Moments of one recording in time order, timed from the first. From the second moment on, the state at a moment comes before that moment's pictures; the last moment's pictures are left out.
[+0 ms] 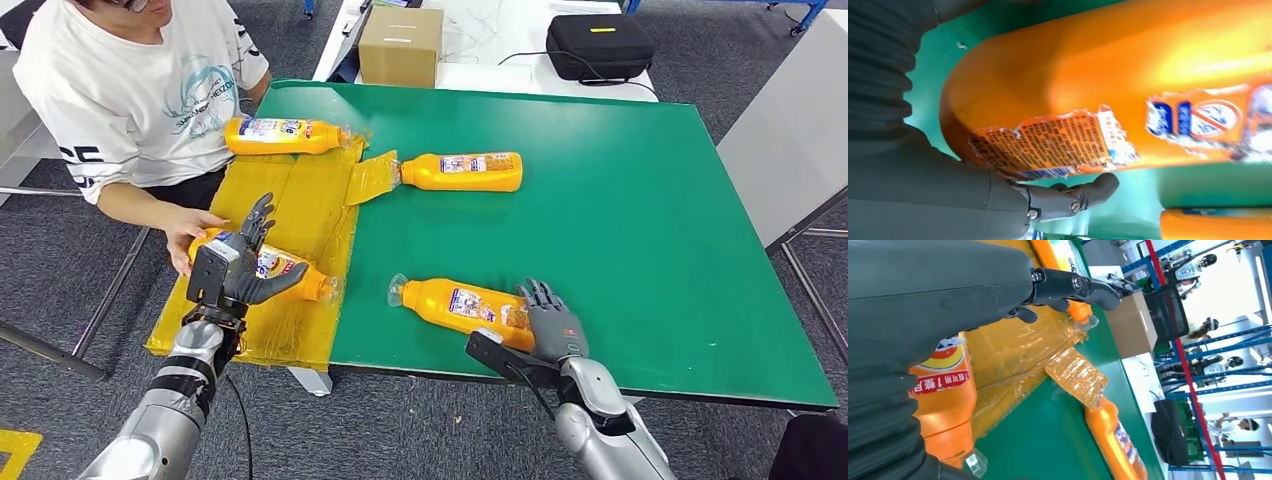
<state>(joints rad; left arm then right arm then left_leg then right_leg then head) -0.45 -0.04 0.04 -0.76 -0.26 -0.10 -0.70 -0.23 -0.16 0.46 -1.17 1.06 -0.04 0.14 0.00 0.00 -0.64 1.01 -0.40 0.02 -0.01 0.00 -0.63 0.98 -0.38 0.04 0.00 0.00</state>
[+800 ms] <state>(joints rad) -0.45 -0.06 0.03 -0.79 -0.19 -0.17 -0.70 -0.30 -0.19 0.44 -1.09 0.79 0.03 -0.03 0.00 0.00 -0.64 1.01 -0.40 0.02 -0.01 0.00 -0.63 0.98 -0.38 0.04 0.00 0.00</state>
